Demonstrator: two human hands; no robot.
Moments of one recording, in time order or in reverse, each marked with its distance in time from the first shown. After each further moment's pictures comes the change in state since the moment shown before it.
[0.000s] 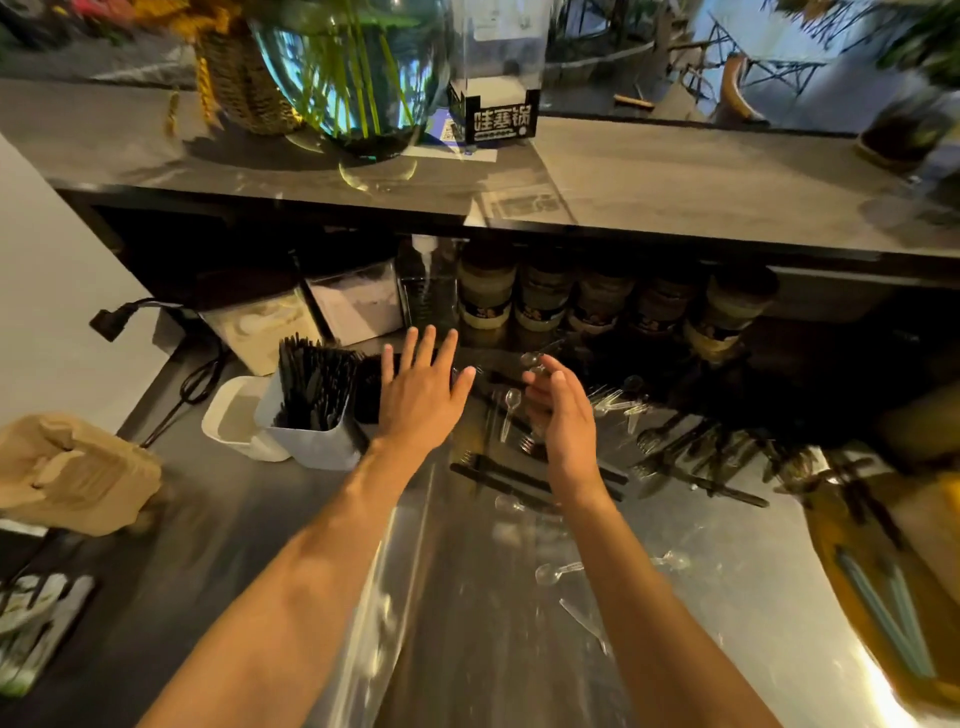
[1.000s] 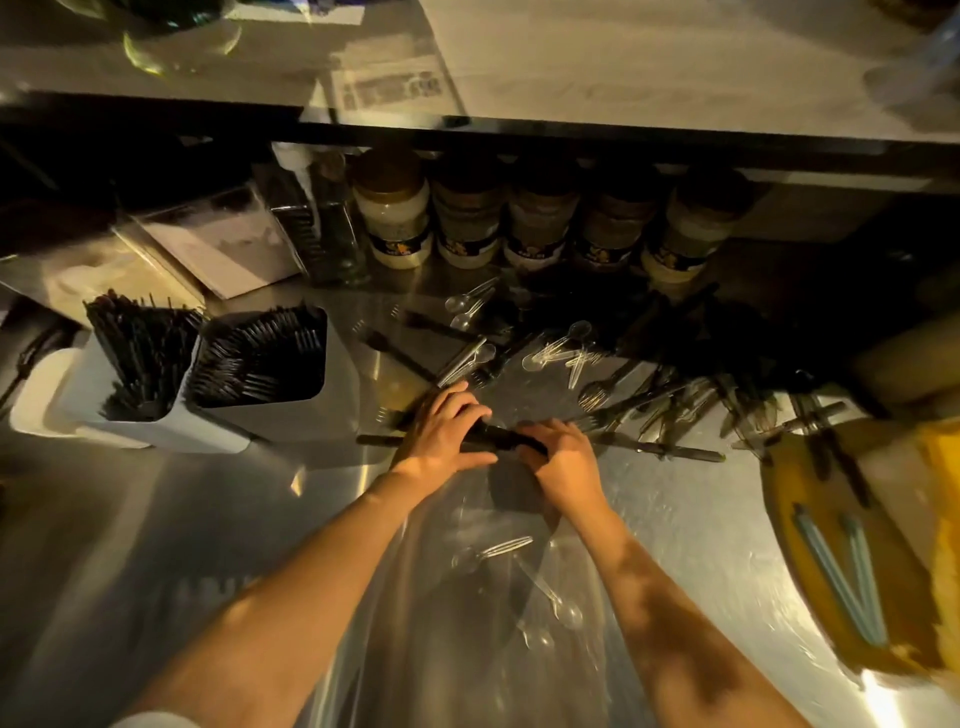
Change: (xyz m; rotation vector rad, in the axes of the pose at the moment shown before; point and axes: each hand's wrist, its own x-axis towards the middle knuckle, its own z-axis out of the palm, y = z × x) left_hand -0.017 0.083 0.183 -0.288 -0.249 0.349; right_hand 0.059 0.138 -0.169 -1.142 -0.234 -0.170
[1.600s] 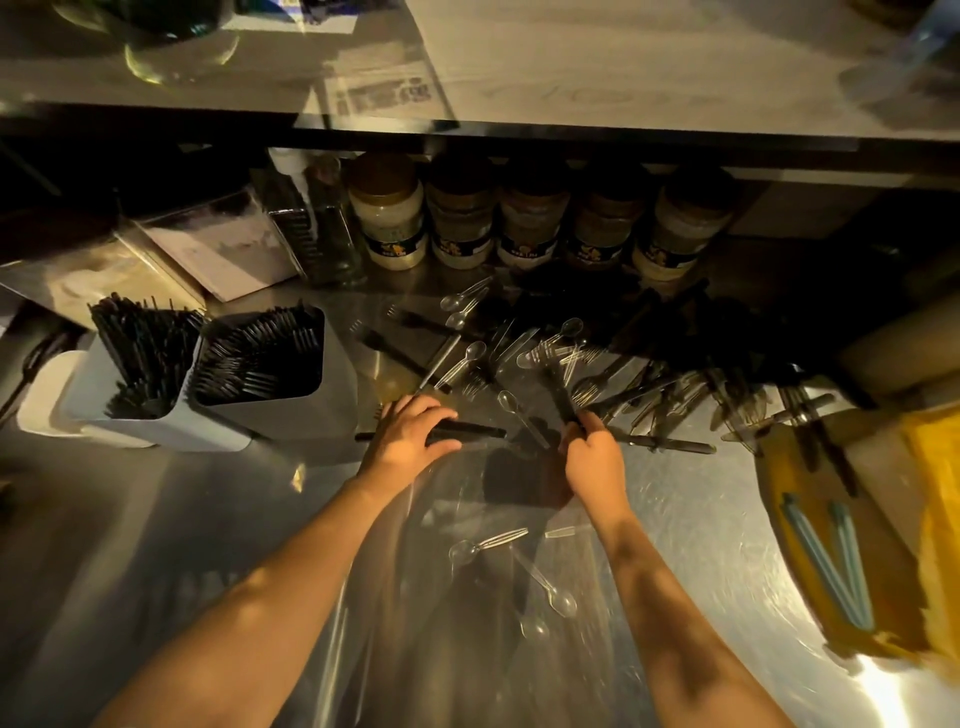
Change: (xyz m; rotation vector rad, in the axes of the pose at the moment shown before) left_hand -0.027 -0.018 -0.015 -0.013 0.104 -0.079; right_hand -0.015 -0.005 -0.031 0.488 0.098 0.638
